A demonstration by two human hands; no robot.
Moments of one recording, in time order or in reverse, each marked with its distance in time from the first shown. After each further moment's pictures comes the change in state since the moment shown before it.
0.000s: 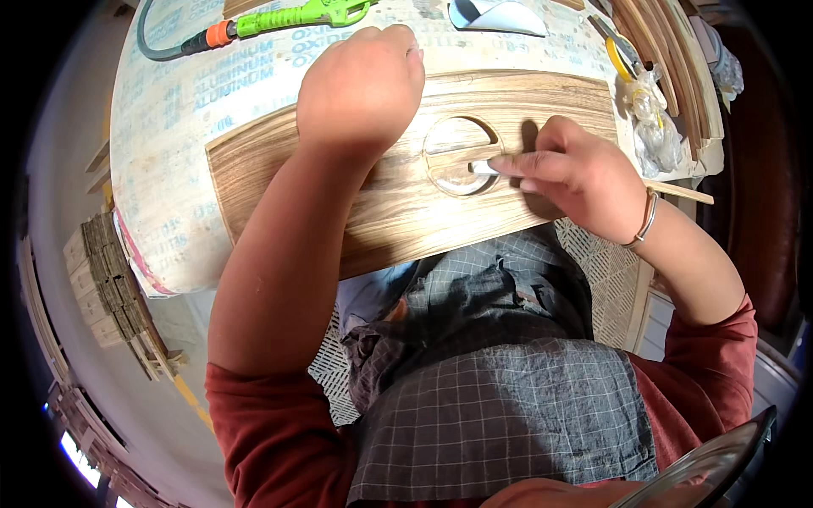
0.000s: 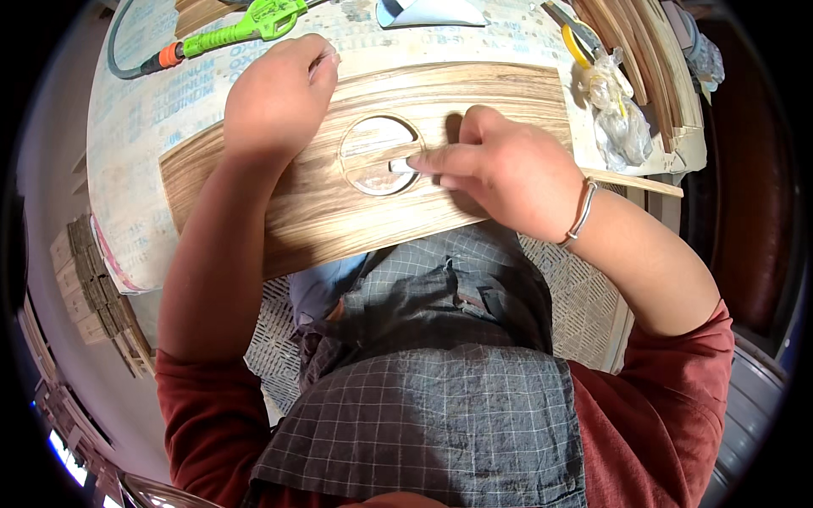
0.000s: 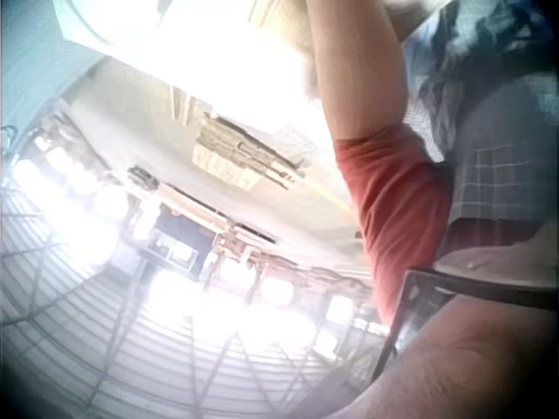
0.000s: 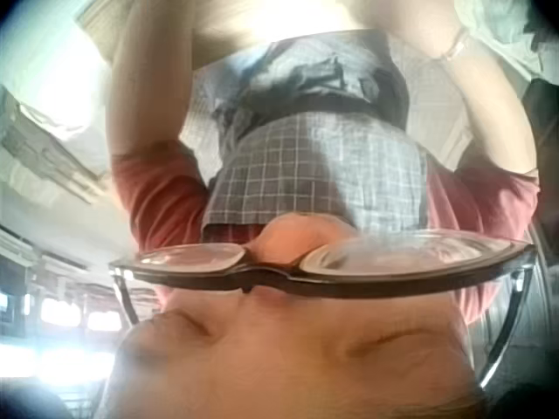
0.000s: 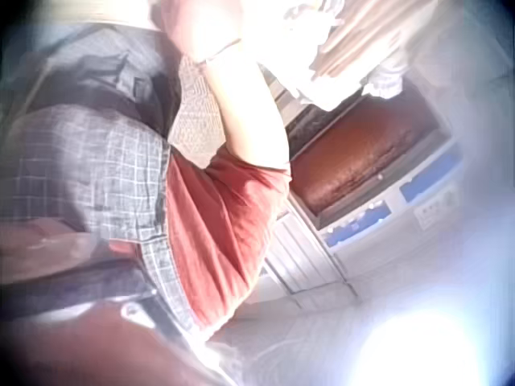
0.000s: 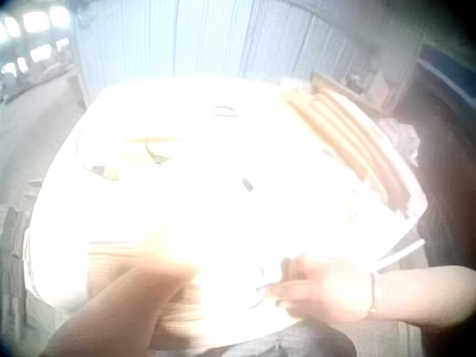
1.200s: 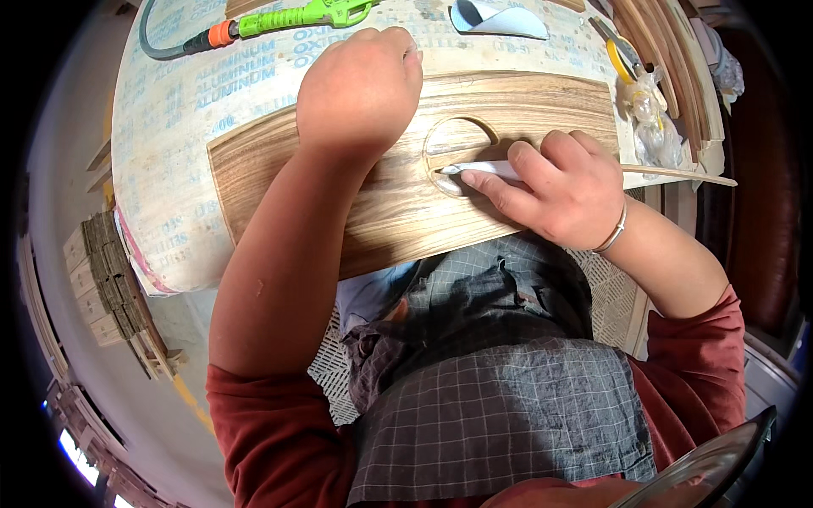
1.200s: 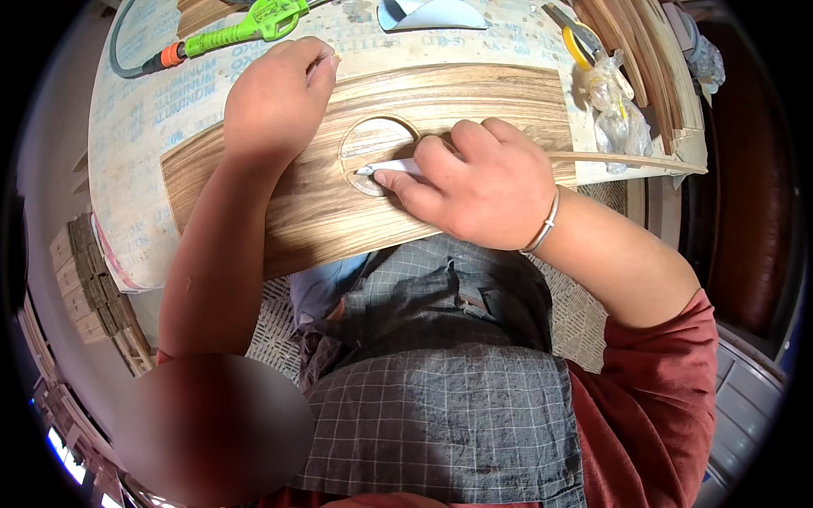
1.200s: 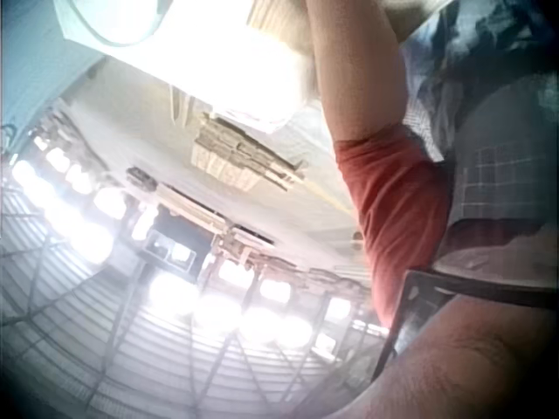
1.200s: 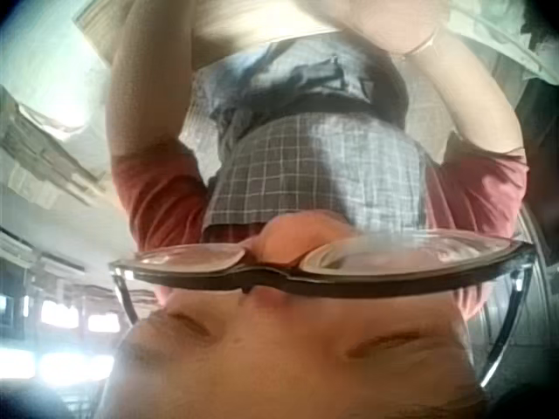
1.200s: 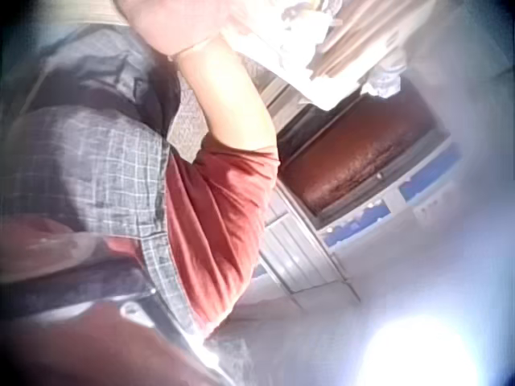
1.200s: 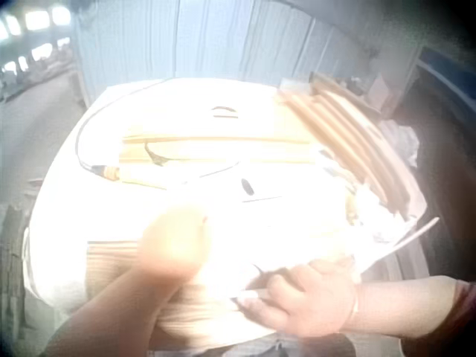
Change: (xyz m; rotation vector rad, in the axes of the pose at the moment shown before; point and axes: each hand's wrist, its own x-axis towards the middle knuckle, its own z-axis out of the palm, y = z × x) left_hand -0.002 -0.005 0.004 -0.028 0.066 0.020; right_hand 0.015 -0.011 0.013 -0.631 0.330 -0.459
